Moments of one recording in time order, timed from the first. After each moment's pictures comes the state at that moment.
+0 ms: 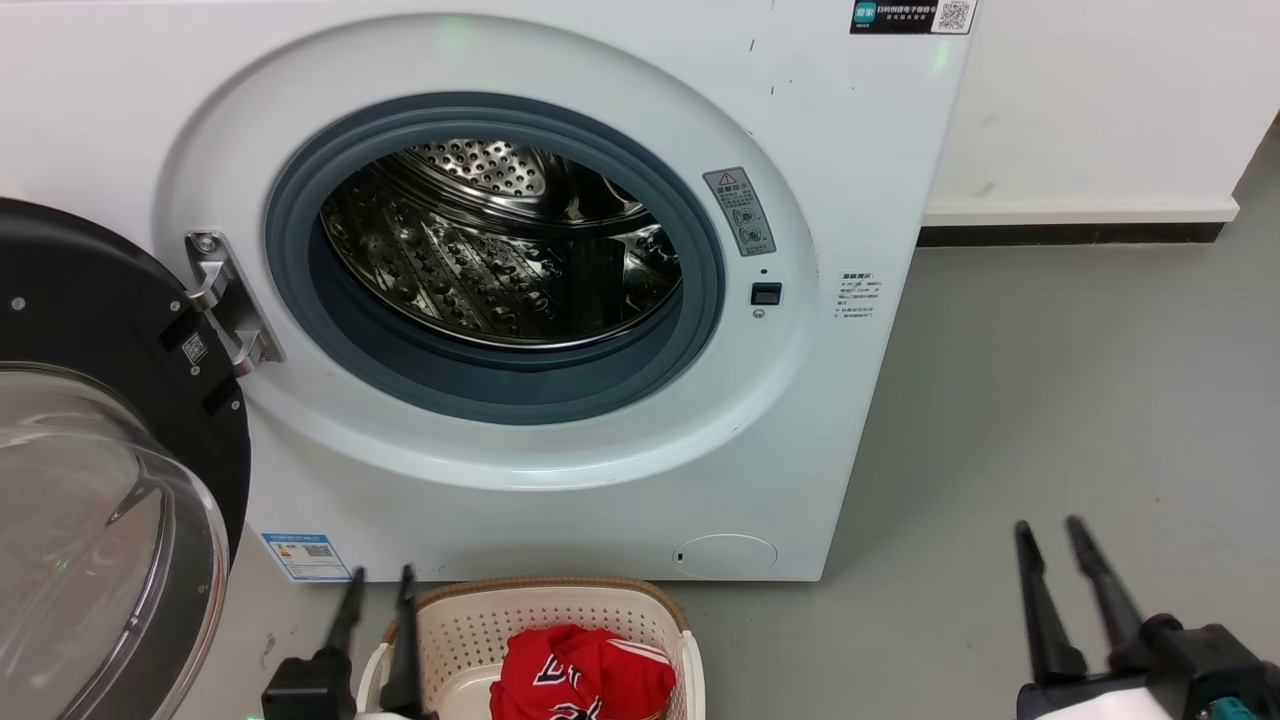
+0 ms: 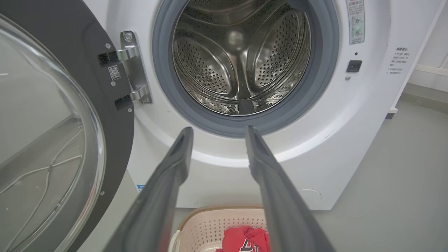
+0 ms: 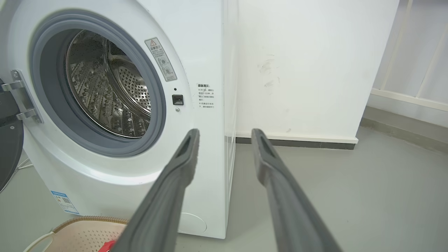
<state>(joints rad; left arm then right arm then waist) 0.11 0.05 -0.02 0.13 -0.06 0.02 -0.26 0.13 -0.05 -0.03 0.03 0.04 0.13 -0.26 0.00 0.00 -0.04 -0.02</state>
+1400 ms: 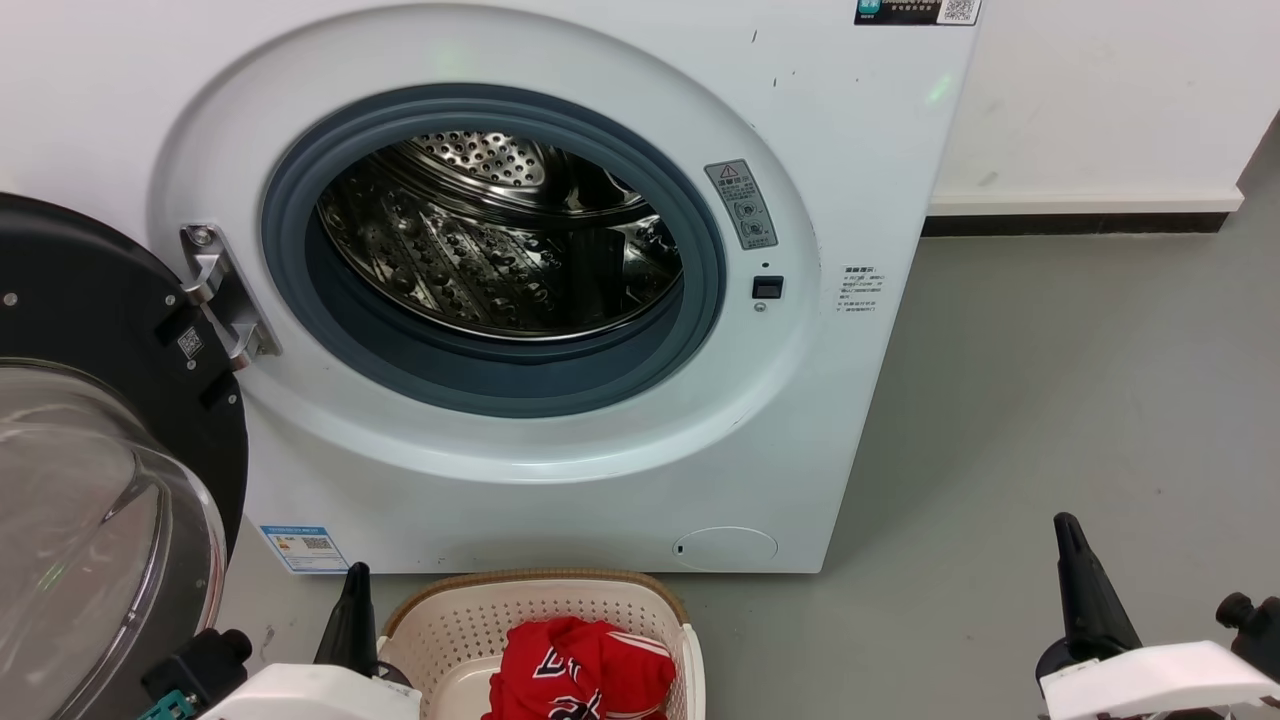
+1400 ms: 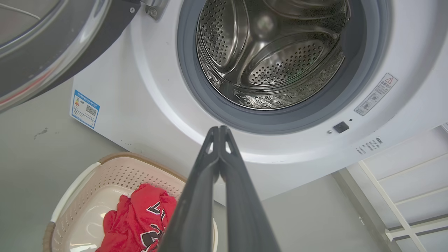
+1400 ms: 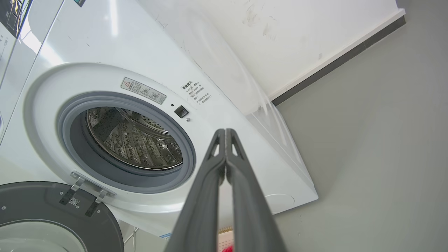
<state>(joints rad) 0.04 0.05 0.03 0.21 -0.73 -0.04 -0.09 0.05 -0.07 -0.02 0.14 0.76 0.13 -0.13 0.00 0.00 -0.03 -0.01</state>
